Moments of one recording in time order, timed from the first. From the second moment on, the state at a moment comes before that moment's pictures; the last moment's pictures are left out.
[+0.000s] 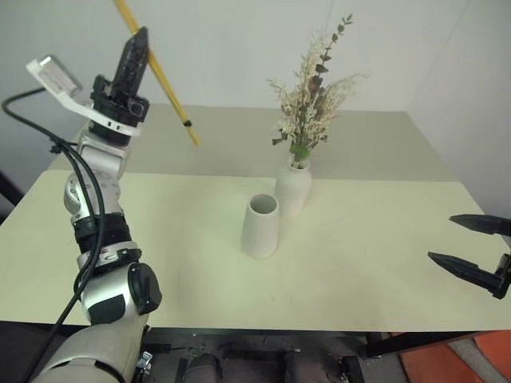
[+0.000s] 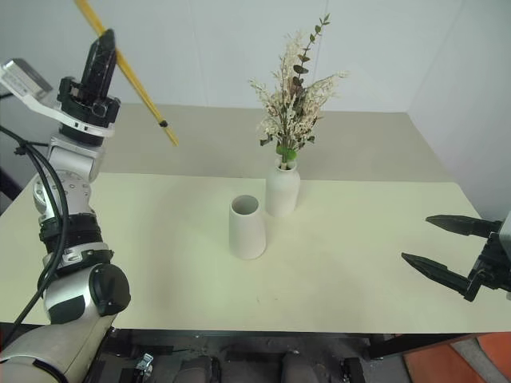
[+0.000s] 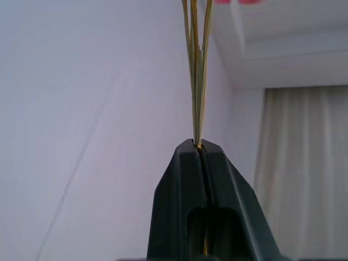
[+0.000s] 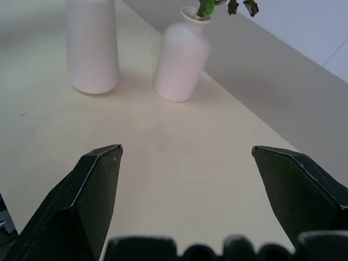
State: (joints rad) left arm -1.02 0.36 0.48 0.36 -0.91 0.46 -1.00; right arm 0.19 -0.93 -0.78 -0.27 0.60 0.31 1.24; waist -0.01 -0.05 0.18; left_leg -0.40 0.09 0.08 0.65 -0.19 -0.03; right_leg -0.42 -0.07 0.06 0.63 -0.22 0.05
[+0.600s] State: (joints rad) left arm -0.99 0.20 0.32 0.49 -0.89 0.44 -1.24; right arm 0.26 -0.87 -0.78 -0.35 0.59 0.29 1.14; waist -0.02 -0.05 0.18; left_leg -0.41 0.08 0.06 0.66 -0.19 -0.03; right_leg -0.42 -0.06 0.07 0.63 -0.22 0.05
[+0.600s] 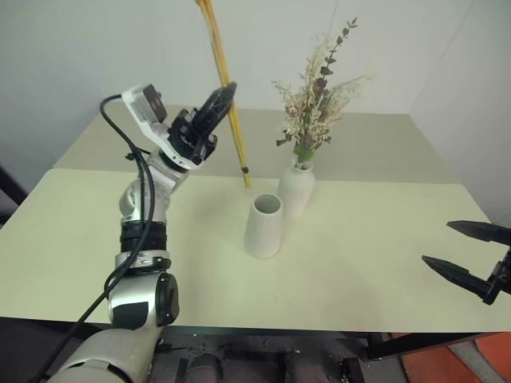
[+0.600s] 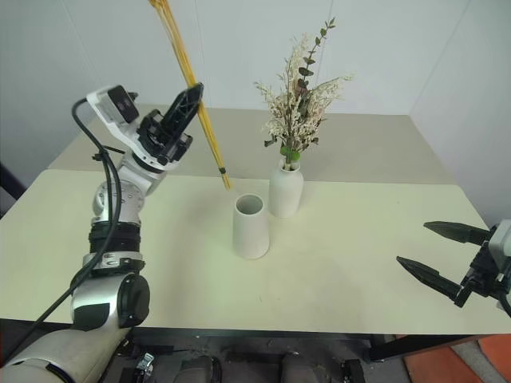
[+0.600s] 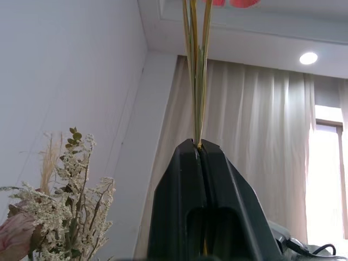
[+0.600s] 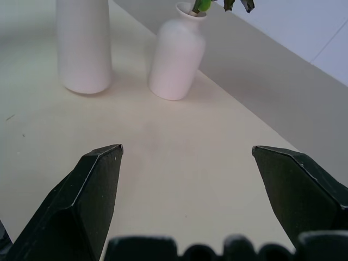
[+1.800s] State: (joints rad) left arm -0.93 0.34 0.12 0.56 -0.60 0.38 -1.49; right arm 0.30 -0.83 -0.77 -0.40 0.61 0.29 1.10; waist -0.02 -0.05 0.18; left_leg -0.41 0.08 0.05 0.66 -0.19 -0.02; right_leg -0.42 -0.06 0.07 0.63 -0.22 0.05
